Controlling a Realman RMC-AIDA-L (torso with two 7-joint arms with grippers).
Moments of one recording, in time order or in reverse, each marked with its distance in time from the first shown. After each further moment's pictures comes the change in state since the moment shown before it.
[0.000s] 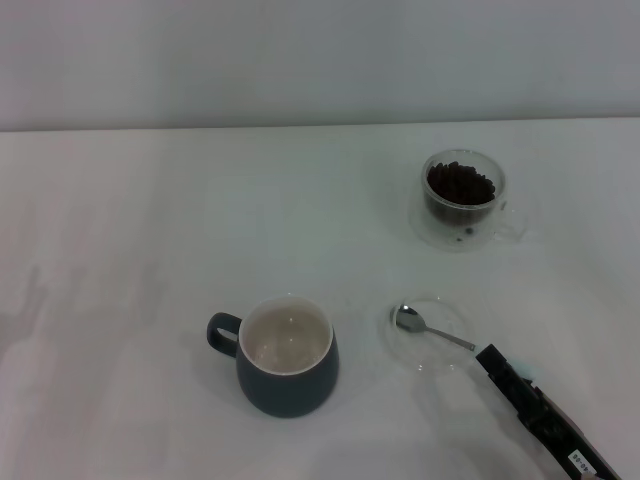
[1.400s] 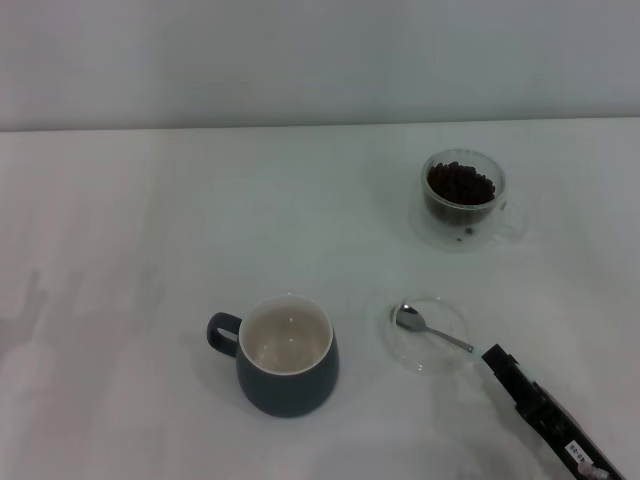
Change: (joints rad) left arm 0.011 -0.001 0.000 0.000 0.009 0.006 -0.002; right arm 0.005 0.000 0.044 -0.013 -0.030 0.033 0.015
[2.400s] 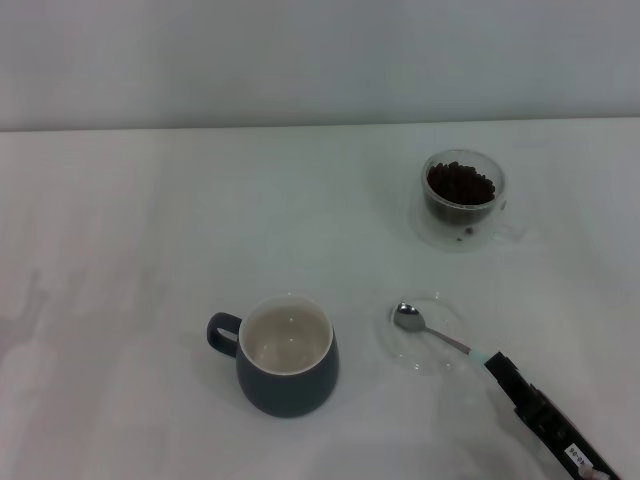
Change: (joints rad) left arm -0.002 0.000 0.000 0.000 0.000 -0.002 0.000; right arm 0.000 -0.002 -0.011 -0.001 -0.004 0.001 0.019
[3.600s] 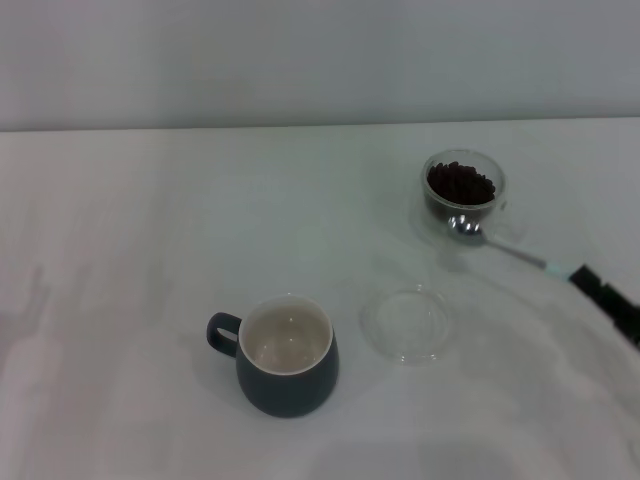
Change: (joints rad) left arm -0.007 0.000 -0.008 0.021 -0.007 0.000 0.001; right arm 0.008 -0.011 -0.131 -0.524 -0.050 -0.202 0.483
